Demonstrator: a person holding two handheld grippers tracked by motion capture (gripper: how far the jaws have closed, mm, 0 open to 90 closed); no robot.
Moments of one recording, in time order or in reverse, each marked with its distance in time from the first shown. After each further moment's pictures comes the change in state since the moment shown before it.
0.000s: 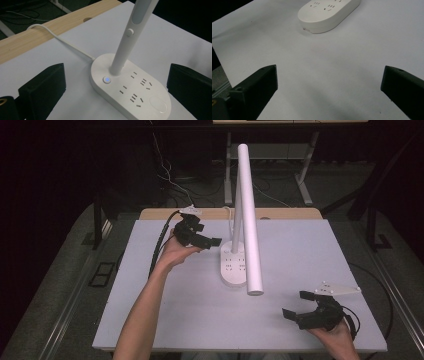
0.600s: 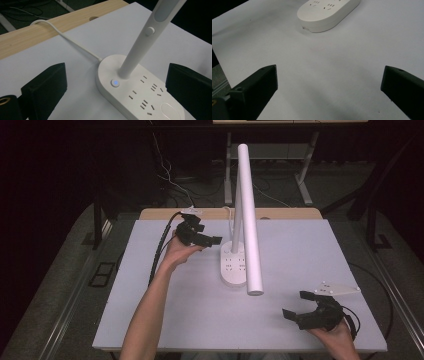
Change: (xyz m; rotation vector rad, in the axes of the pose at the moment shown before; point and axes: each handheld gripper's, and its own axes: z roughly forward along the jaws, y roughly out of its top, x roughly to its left) left arm 0.014 -0.007 0.016 -0.021 0.019 -0.055; right arm 0.000 0.000 0.000 0.006 -0.005 -0.008
